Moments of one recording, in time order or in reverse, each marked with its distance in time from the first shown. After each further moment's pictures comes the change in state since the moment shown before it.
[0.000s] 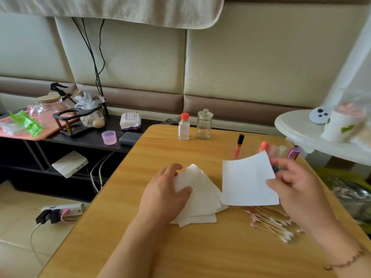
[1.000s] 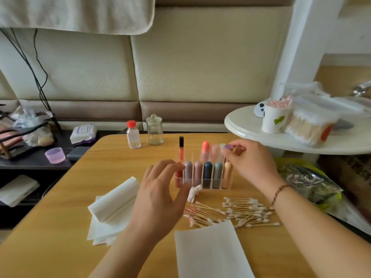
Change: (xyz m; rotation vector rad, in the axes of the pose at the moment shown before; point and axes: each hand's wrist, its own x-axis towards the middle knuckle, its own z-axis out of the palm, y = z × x) left_hand -0.012 0.107 0.062 -0.024 0.113 0.428; right_hand 0.094 0.066 -0.055 -0.409 0.092 -0.018
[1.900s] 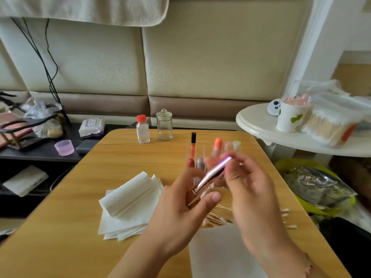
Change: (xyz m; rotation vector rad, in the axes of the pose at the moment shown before) left_hand -0.018 0.016 -0.010 -0.621 -0.134 -0.087; right_hand -0.103 -0.074 0.012 1.186 -0.030 -0.055
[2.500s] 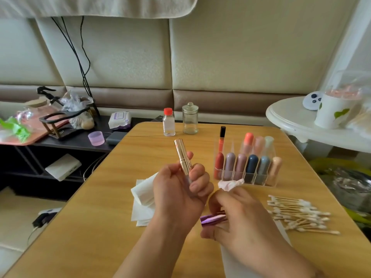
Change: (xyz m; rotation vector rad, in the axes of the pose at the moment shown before) left_hand 0.018 -0.012 -0.027 -1.384 0.327 -0.537; right_hand -0.019 0.051 0.008 -1.135 -0.512 -0.282
